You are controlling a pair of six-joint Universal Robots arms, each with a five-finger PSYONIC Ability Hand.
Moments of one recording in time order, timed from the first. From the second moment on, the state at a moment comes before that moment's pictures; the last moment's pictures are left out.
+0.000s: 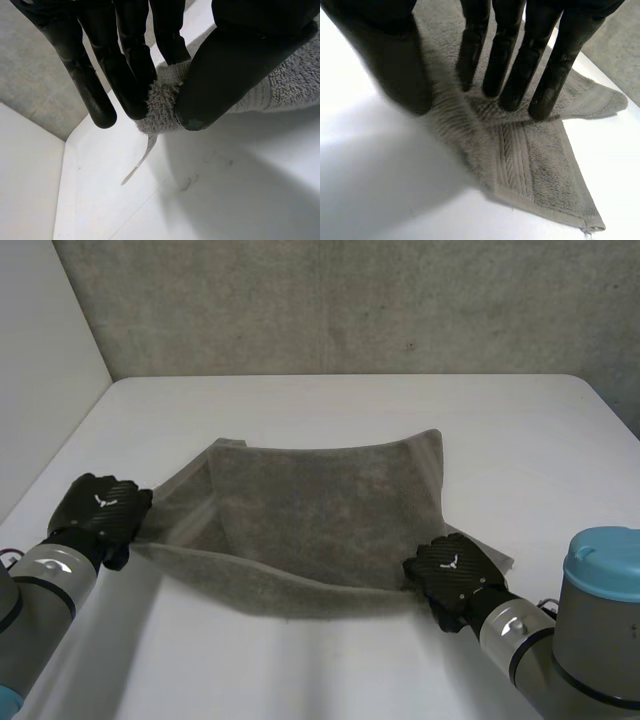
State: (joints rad) left arm 4.55 -1.65 -2.01 3.39 -1.49 3.69; right arm 2.00 -1.25 1.94 -0.24 1.38 2.61; left_hand 1.19 1.22 1.22 1.22 1.02; right_hand 0.79 0.78 0.79 0.81 0.62
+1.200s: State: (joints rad) left arm 4.65 -1.58 -2.00 3.40 -1.43 3.52; right arm 1.70 -1.12 1.81 -0.06 1.12 2.66; left_hand 1.18 1.22 1.22 1.22 1.02; right_hand 0.81 0.81 0.82 0.81 0.64
